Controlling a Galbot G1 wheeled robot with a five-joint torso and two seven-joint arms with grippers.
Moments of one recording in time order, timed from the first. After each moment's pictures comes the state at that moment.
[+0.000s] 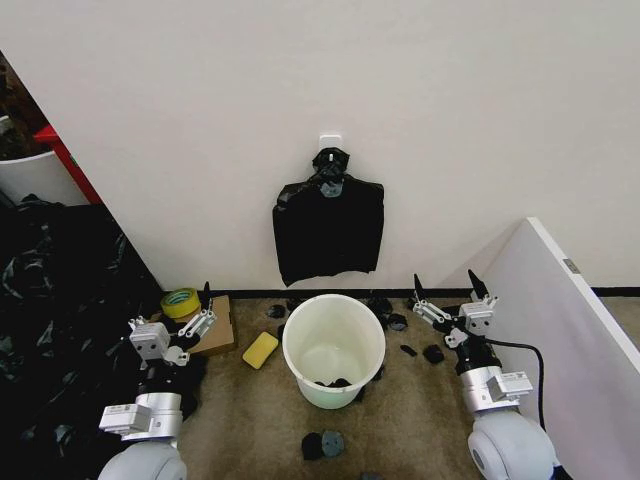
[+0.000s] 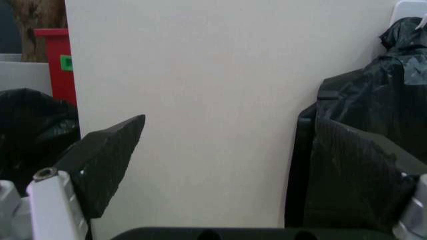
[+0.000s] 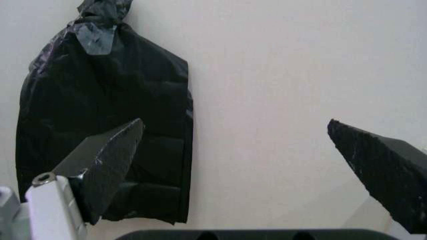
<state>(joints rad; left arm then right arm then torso) 1.65 -1.27 -0.55 -2.19 -0.27 -0.27 -0.21 -1.51 1.20 0.45 2.12 0.15 0.16 0.17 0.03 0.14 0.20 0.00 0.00</state>
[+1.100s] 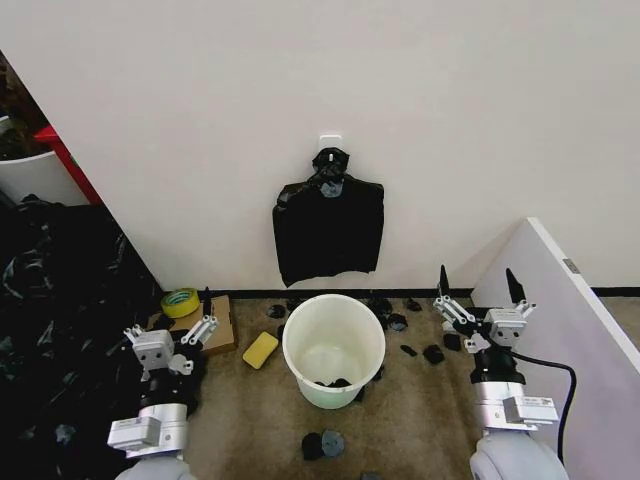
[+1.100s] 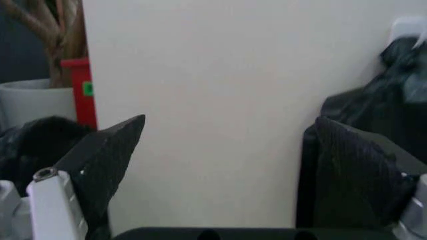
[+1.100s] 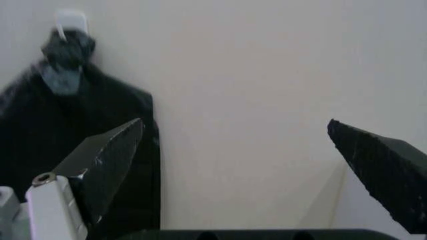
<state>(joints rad) 1.69 -1.39 -0.55 -2.29 -0.12 -0.24 -0.21 -1.62 1.33 0.47 2.28 0.03 0.12 0.26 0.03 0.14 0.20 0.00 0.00</state>
